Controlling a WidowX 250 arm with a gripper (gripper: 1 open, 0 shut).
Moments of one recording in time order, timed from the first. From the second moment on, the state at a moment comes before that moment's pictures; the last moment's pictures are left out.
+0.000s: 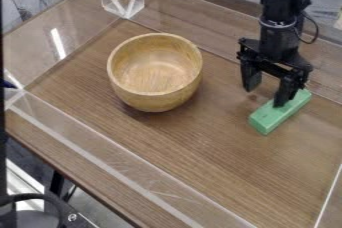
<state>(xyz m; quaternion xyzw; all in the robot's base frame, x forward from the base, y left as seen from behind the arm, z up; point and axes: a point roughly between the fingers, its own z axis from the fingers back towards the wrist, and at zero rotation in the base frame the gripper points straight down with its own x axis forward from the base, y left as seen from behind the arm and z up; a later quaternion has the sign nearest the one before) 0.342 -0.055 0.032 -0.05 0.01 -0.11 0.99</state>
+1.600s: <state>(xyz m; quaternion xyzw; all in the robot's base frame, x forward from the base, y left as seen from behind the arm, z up) 0.336 -0.053 0.020 -0.05 0.04 -0.11 0.99</state>
